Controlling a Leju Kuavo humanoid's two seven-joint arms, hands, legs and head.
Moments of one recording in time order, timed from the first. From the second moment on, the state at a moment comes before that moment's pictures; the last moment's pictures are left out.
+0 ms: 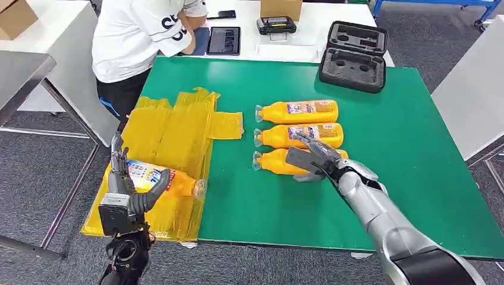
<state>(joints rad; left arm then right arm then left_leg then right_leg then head) -0.04 -0.12 -0.14 -1.43 -0.29 0.37 -0.69 -0.74 -0.07 0.41 -0.51 0.66 0.21 -0.28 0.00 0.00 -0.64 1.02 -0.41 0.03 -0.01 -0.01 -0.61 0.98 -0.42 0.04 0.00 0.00</state>
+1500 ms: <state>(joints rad) -0.04 -0.11 -0.14 -1.36 -0.22 0.35 -0.68 -0.77 -0.19 0.48 -0.45 0.65 0.37 -0.21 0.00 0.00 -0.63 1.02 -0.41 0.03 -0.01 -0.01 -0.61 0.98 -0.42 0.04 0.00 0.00</state>
